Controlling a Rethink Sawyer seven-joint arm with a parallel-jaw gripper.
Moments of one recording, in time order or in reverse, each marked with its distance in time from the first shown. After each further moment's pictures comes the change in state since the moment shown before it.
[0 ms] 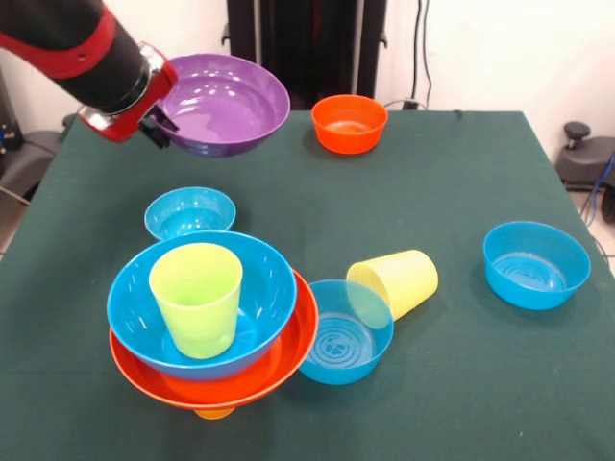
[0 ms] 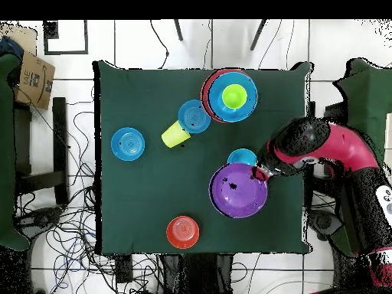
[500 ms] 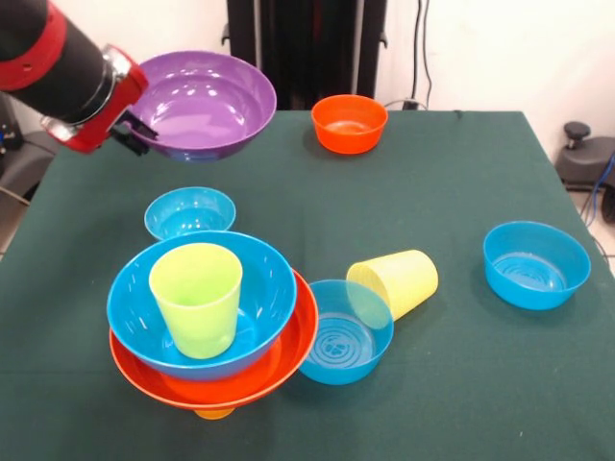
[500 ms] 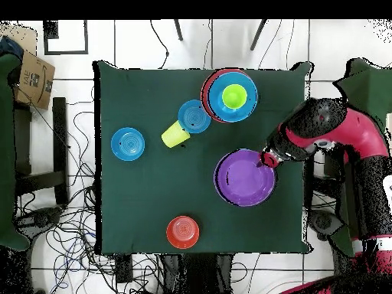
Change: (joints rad) arm 0.009 0.076 0.060 -0.201 0.003 0.167 -0.021
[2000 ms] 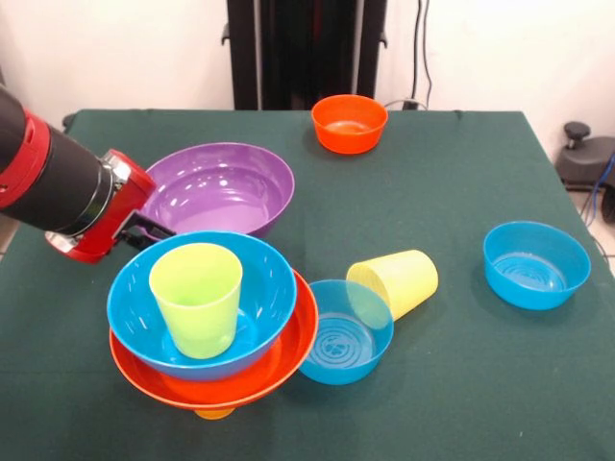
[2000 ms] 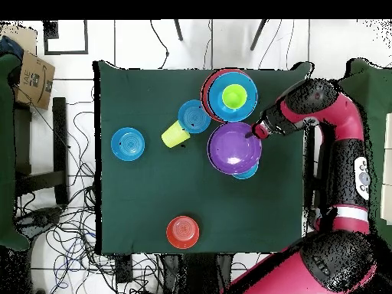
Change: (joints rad) arm 0.073 0.250 0.088 -0.347 0.000 0.030 -0.059
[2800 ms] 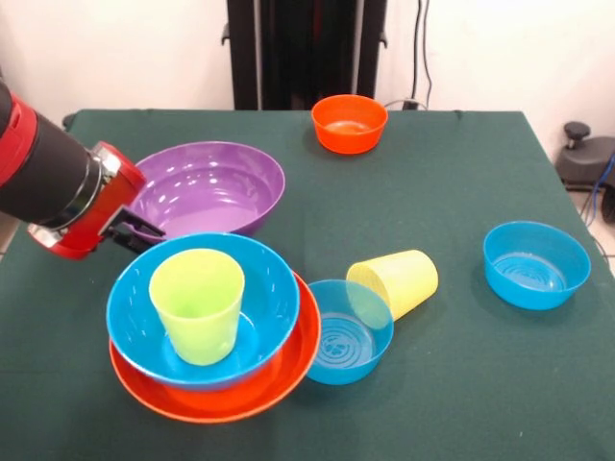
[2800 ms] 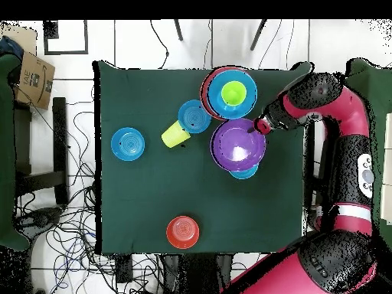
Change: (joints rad) arm 0.019 -0.034 0.001 -0.023 0.000 0.003 0.000
